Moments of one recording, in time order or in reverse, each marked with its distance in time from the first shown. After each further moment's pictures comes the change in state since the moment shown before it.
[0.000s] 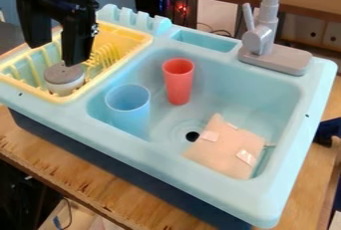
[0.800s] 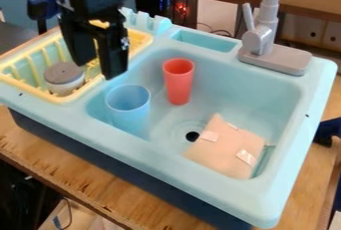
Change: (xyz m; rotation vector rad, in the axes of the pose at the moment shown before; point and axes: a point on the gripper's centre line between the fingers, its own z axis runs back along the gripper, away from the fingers) arm 0.027 -0.030 -0.017 -0.189 -0.140 -0.168
